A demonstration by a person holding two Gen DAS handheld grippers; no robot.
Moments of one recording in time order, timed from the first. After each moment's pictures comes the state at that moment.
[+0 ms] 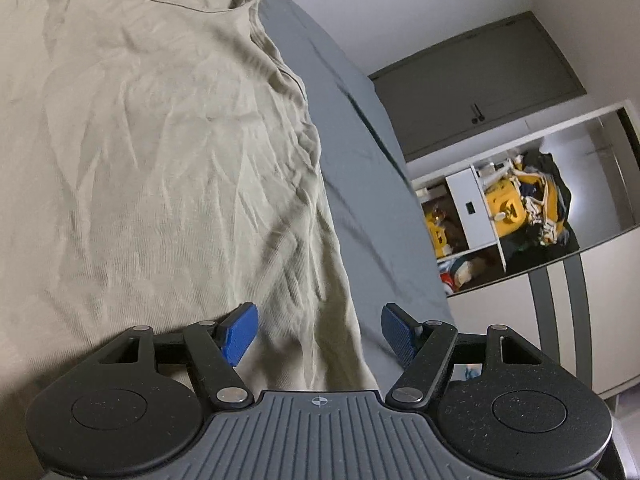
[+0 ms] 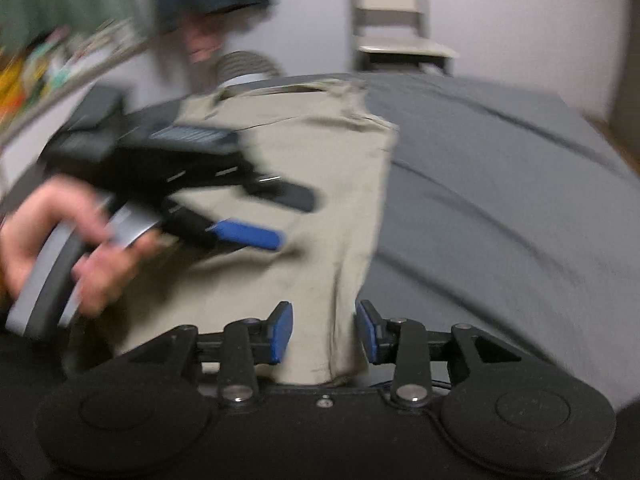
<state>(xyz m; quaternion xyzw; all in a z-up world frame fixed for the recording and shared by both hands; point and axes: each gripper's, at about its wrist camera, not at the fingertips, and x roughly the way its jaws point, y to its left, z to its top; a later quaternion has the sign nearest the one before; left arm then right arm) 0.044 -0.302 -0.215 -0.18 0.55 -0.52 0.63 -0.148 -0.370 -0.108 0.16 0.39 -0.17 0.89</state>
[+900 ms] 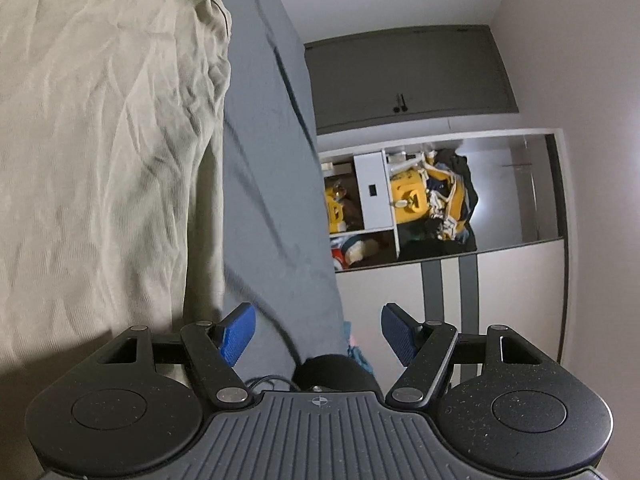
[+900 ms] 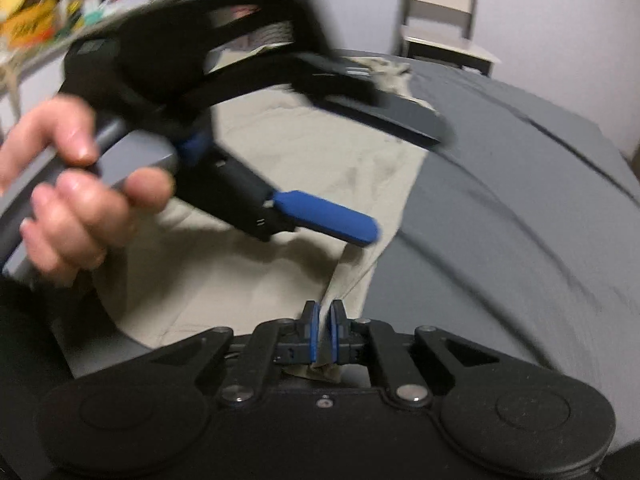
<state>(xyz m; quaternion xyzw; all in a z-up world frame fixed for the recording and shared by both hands) 0.000 -0.337 -0.239 -0.29 0.58 -0.59 0.48 -0.126 -0.330 -0.132 0.03 0.44 -0.11 0.89</state>
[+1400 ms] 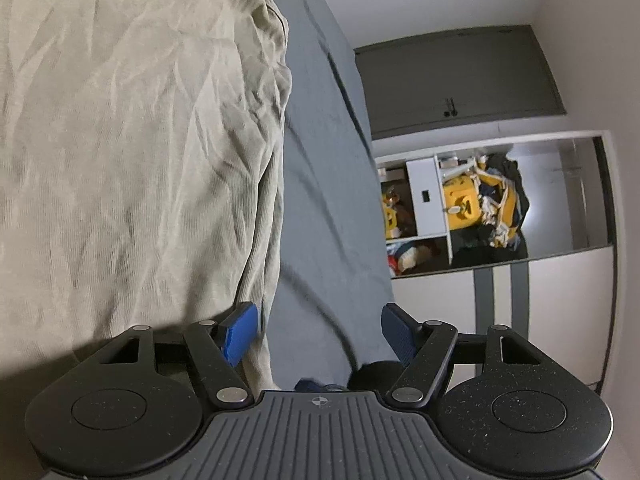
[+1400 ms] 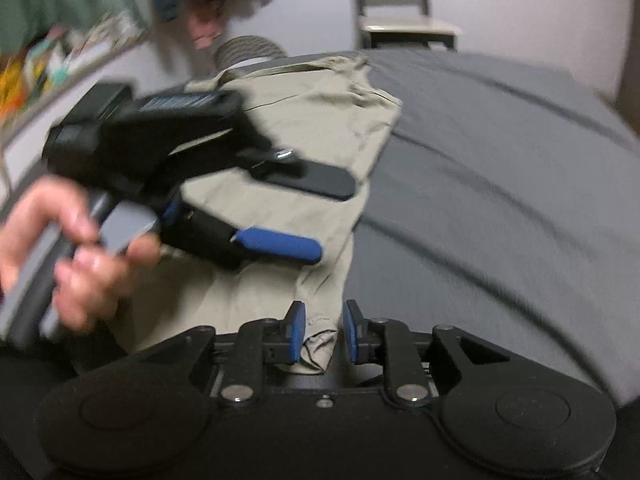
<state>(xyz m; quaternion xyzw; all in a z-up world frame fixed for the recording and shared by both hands) 0.002 -0.340 -0.251 -0.25 0.60 -0.54 0.53 -0.148 -0.364 -0.115 0.17 0.41 -0.14 0.88</state>
